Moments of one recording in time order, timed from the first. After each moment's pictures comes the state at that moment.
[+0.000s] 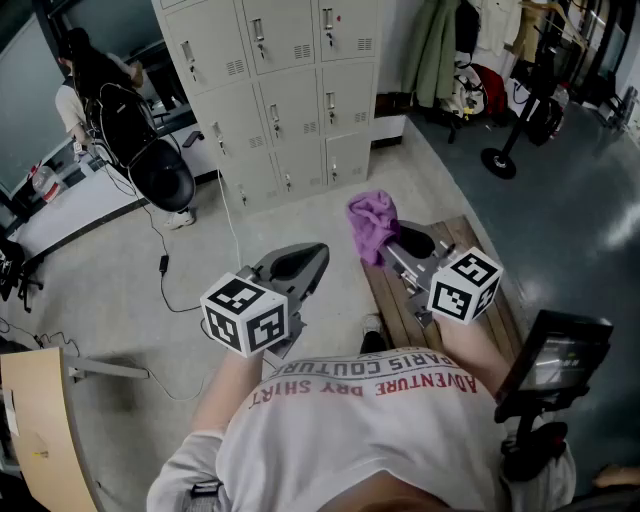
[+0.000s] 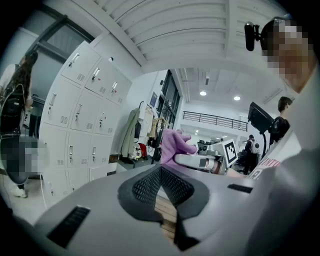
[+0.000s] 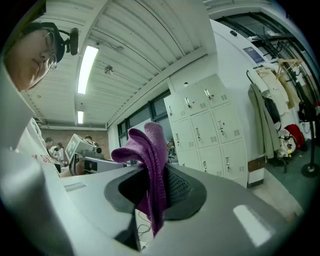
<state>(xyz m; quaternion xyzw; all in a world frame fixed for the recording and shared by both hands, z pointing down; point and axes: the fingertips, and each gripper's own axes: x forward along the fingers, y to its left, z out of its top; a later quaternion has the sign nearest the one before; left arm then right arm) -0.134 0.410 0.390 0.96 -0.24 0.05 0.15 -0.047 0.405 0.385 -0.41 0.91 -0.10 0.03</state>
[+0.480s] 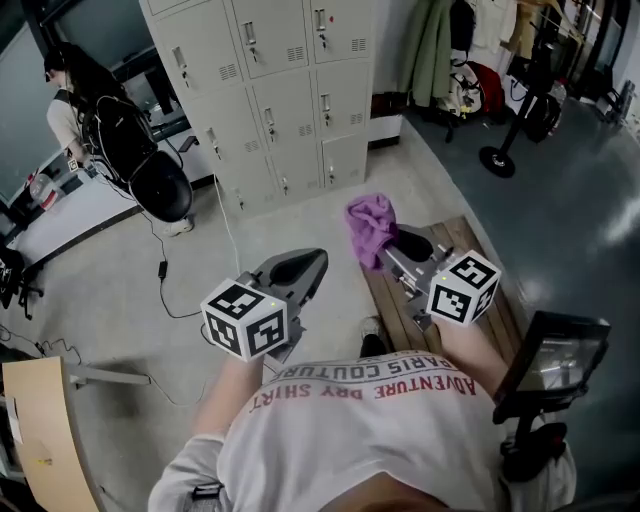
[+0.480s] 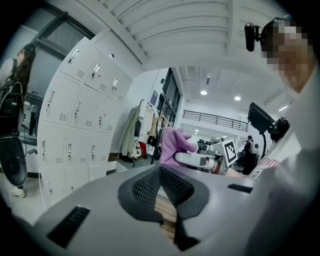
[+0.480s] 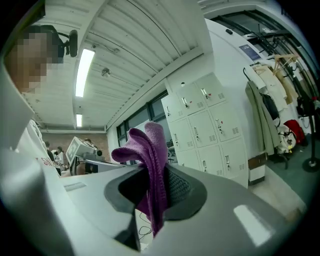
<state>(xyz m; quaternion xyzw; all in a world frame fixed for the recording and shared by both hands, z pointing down) -0.122 0.400 0.398 0.96 -0.24 0.05 0.15 -0.035 0.394 0.392 -0.40 0.91 -0.11 0.04</state>
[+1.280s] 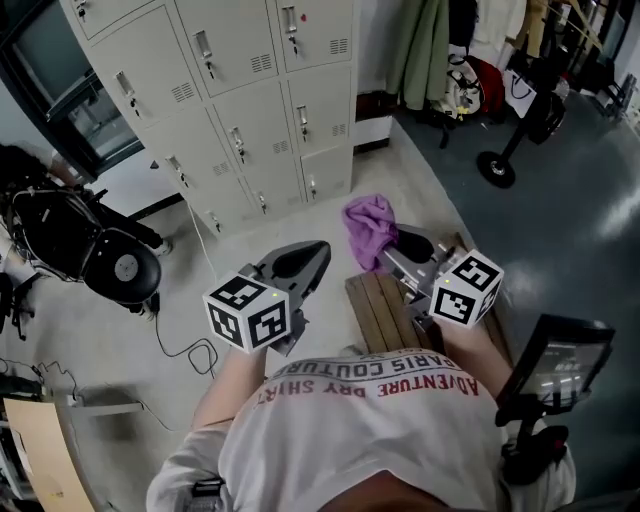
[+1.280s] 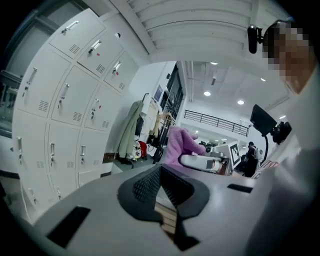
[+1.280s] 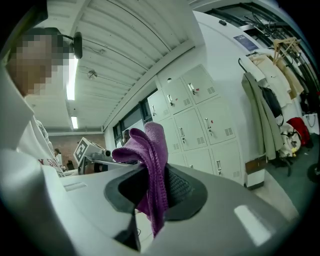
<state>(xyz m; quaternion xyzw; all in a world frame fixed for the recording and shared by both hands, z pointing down) 0.008 0.172 0.407 0.96 -0.22 0.05 0.18 0.081 0.183 0.395 -0.39 0.91 -0.13 0.04</state>
